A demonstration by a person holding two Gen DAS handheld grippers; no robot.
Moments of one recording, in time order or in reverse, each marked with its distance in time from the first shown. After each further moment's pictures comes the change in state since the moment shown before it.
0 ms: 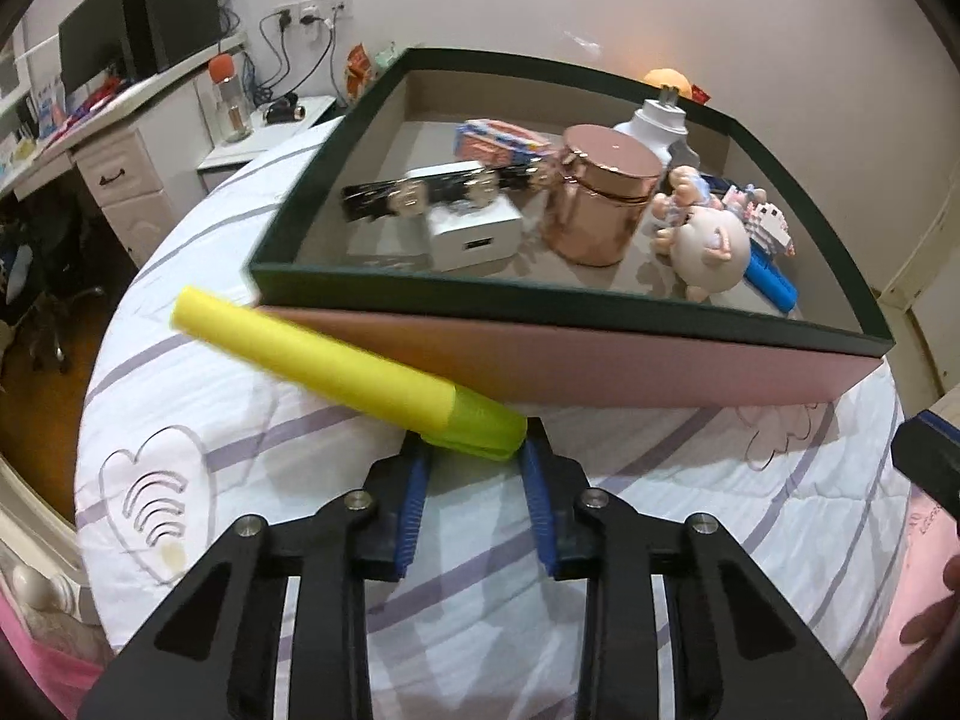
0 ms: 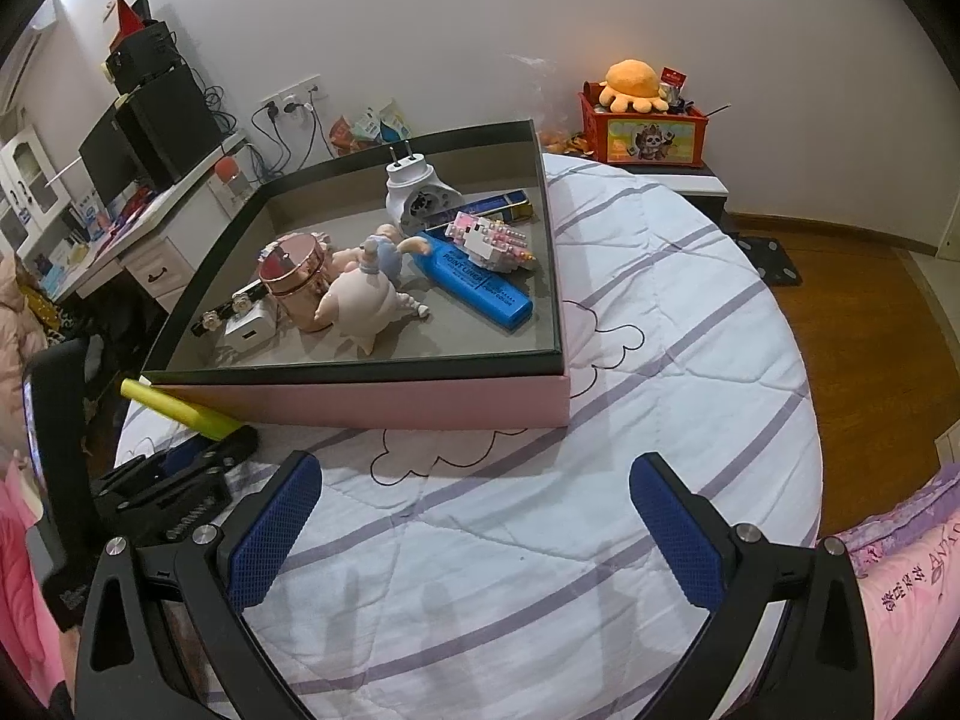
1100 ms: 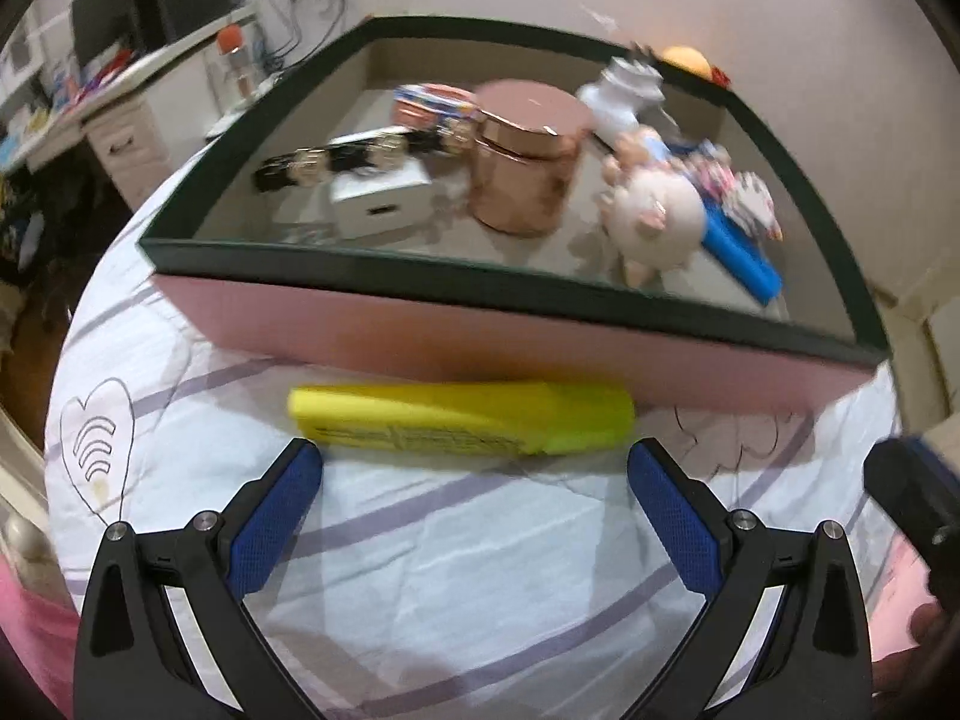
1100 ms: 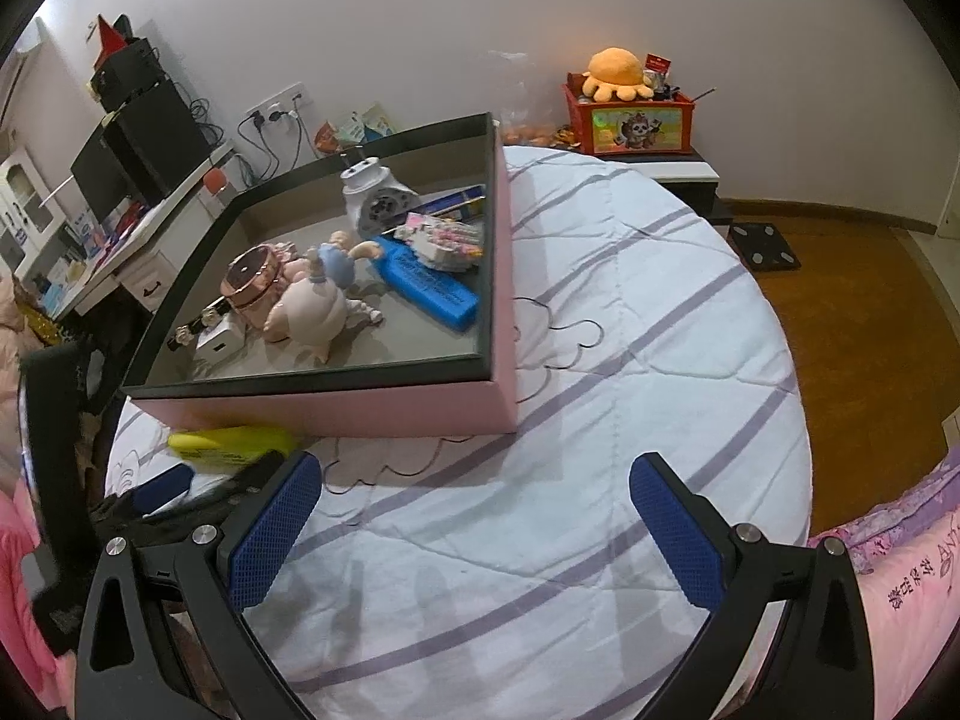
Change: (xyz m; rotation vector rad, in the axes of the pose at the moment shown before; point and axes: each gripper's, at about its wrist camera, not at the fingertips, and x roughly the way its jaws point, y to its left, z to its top) left arm 0.000 -0.061 -0.015 -0.032 0.078 0.050; right arm 0.007 -0.027 0.003 0.035 0.003 0.016
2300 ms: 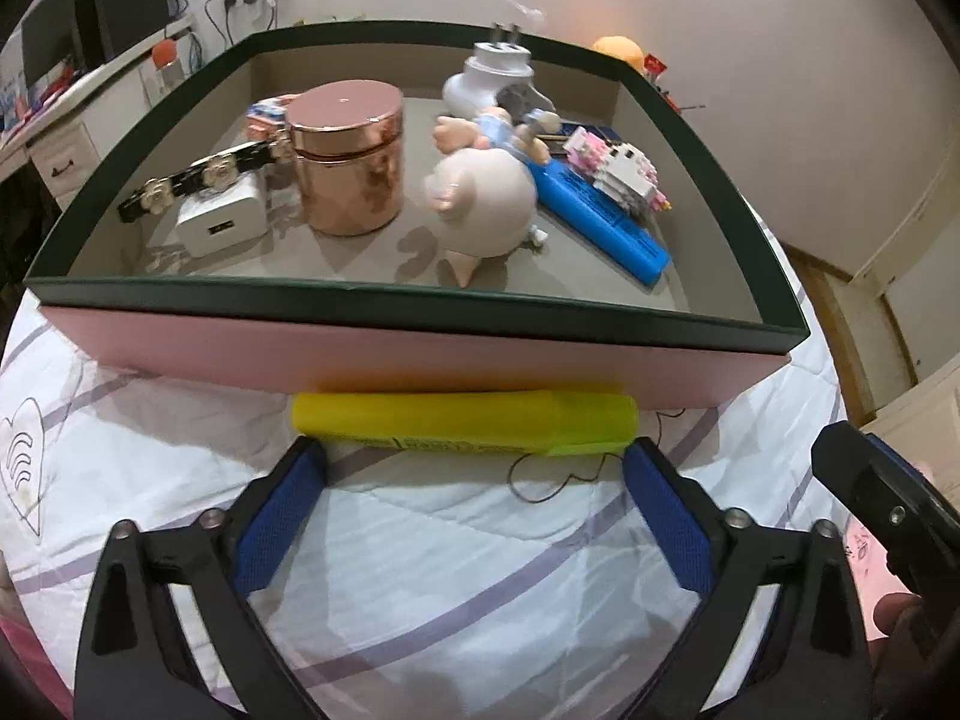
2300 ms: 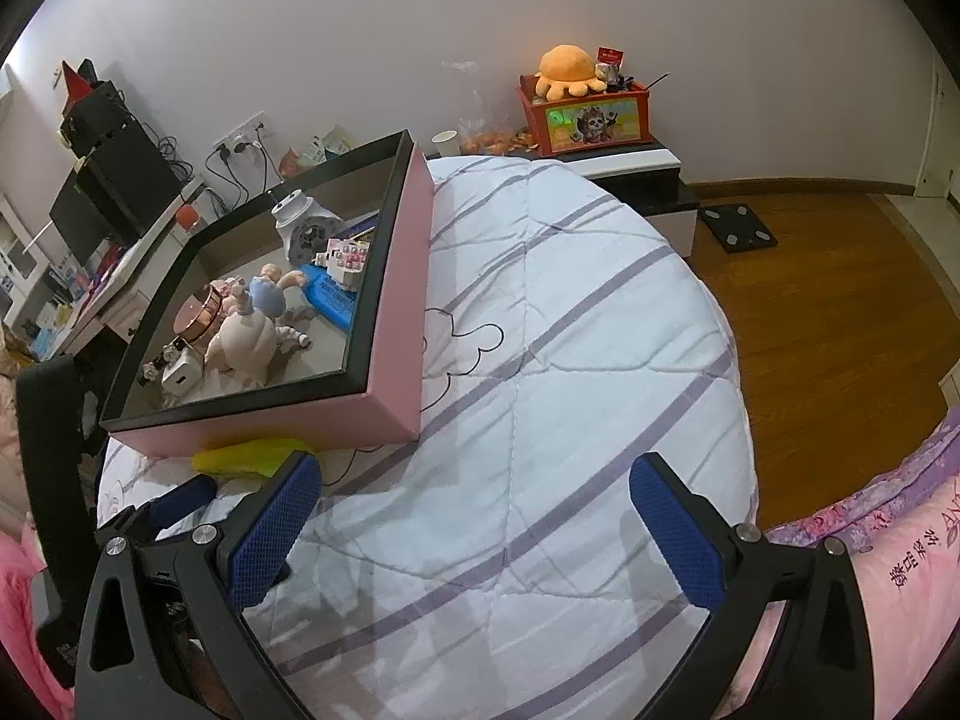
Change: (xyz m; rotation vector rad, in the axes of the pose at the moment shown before) left arm 0.003 -0.054 0.008 0.038 -0.011 -0.137; right arm -0.007 -0.048 -0.003 0.098 -0.021 -0.018
